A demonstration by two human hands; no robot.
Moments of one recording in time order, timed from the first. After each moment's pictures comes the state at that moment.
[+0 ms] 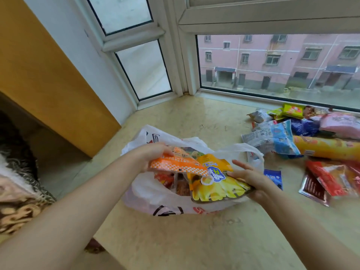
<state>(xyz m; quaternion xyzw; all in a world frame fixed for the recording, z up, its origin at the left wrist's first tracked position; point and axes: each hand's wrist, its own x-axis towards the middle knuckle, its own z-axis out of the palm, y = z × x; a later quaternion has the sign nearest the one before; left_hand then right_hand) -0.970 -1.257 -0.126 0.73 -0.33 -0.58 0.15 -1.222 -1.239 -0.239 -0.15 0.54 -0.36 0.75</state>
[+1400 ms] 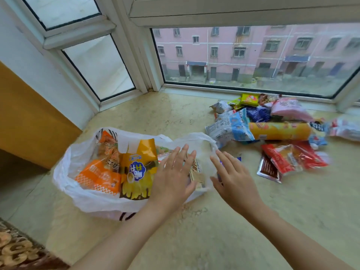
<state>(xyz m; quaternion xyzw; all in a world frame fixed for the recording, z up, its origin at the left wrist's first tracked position) -1.084 -1.199 -0.235 0.53 -0.84 0.07 0.08 -1.282 -1.188 -0.277 -0.79 0.57 -0.23 0.00</state>
